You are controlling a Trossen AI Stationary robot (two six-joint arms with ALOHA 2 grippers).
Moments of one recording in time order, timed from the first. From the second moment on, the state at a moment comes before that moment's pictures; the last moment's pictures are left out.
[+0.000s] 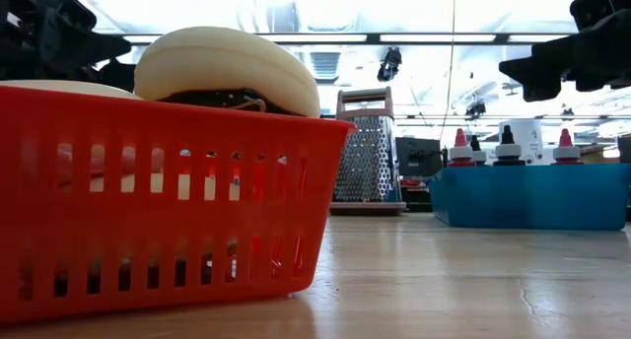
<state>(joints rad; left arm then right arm) -0.07 0.00 0.01 0.01 0.00 -0.09 0.10 0.00 0.04 -0.05 0.02 -0.05</state>
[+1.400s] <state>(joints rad) -0.07 0.00 0.01 0.00 0.00 -0.11 0.10 0.04 0.04 -0.06 0.02 0.07</state>
